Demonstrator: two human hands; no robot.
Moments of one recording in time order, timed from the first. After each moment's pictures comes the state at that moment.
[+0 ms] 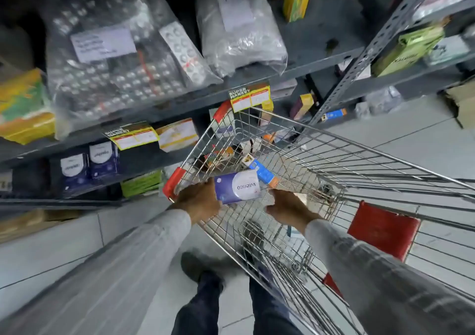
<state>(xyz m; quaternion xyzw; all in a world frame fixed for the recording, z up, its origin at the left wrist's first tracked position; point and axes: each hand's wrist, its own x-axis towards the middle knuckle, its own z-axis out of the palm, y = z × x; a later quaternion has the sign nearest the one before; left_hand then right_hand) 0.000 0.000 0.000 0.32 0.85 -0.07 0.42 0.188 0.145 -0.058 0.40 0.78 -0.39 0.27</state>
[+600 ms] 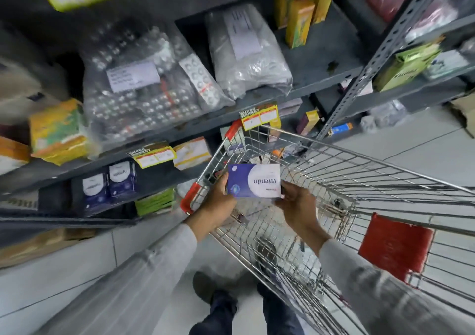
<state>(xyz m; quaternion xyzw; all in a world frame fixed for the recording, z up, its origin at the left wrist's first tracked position) 0.005 0.015 0.030 0.18 0.79 0.35 0.47 0.171 0.133 -0.018 0.48 0.70 -0.52 -0.08</state>
